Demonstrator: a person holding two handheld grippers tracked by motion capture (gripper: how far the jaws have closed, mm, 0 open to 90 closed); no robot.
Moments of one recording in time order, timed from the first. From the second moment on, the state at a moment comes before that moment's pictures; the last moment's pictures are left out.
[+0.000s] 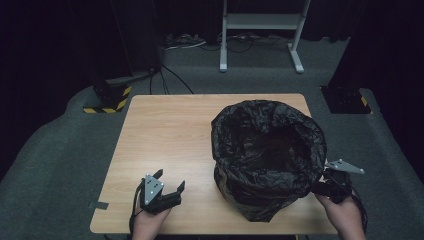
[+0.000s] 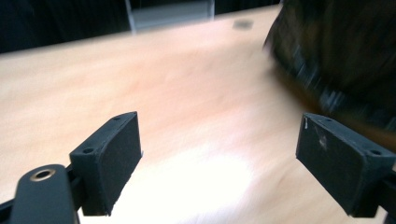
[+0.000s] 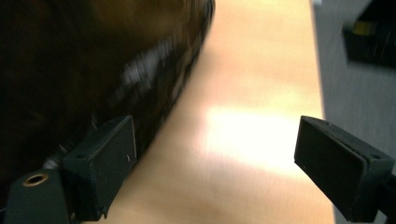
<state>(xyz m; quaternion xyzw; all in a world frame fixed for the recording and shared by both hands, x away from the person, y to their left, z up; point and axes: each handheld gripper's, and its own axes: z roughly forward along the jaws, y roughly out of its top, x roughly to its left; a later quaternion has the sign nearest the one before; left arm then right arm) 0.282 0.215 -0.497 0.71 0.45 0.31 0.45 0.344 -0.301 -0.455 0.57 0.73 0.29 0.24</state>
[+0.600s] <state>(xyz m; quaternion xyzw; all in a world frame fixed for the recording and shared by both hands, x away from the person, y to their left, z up) 0.309 0.254 -0.524 0.77 0.52 0.22 0.31 0.379 -0.289 -0.486 0.67 0.74 0.05 0.07</state>
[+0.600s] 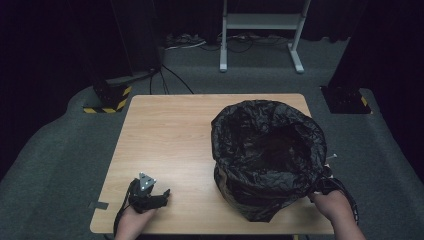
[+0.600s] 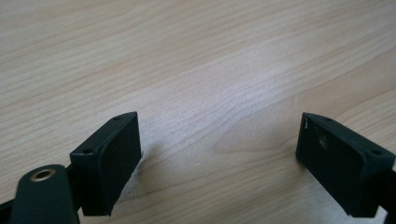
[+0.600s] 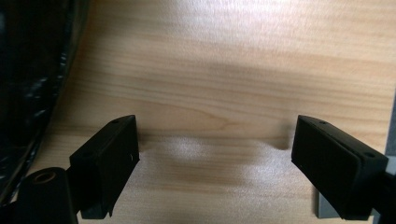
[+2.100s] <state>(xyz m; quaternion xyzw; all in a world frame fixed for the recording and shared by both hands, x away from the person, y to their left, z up) 0.305 0.257 -0.530 0.78 0.50 0.20 0.32 0.333 -0.274 -0.260 0.71 0.70 -0.01 0.01</state>
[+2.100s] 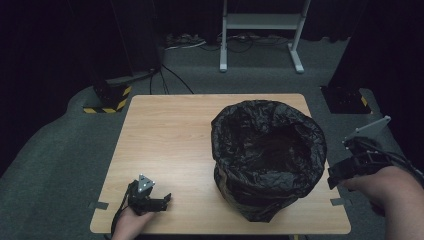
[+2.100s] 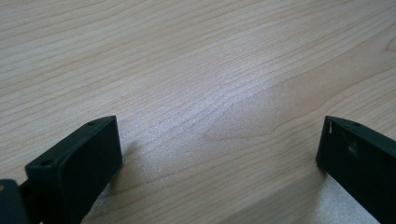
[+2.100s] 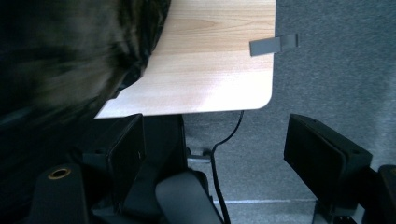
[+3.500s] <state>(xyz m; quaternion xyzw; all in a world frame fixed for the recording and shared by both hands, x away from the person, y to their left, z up) 0.307 0.257 -0.530 0.78 0.49 0.20 0.33 0.391 -0.125 -0.211 0.59 0.80 0.00 0.07</state>
